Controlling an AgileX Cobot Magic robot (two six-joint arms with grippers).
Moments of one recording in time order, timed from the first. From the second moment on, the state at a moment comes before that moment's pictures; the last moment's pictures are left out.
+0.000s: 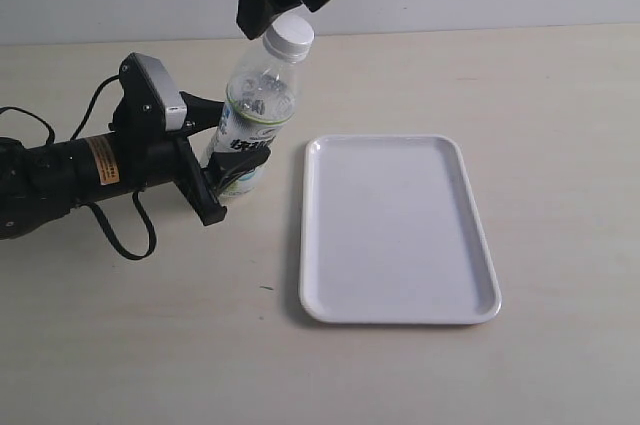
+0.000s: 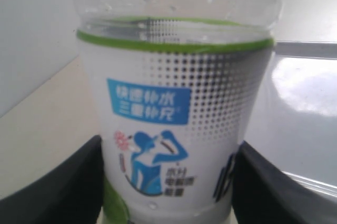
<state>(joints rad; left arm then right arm) -0.26 2.09 -0.78 0.82 -1.08 0.02 0.42 1.95 -1.86 0.29 1.06 -0.32</state>
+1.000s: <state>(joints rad) -0.26 2.09 -0.78 0.81 -1.08 0.02 0.42 1.95 -1.86 0.30 1.17 -0.28</state>
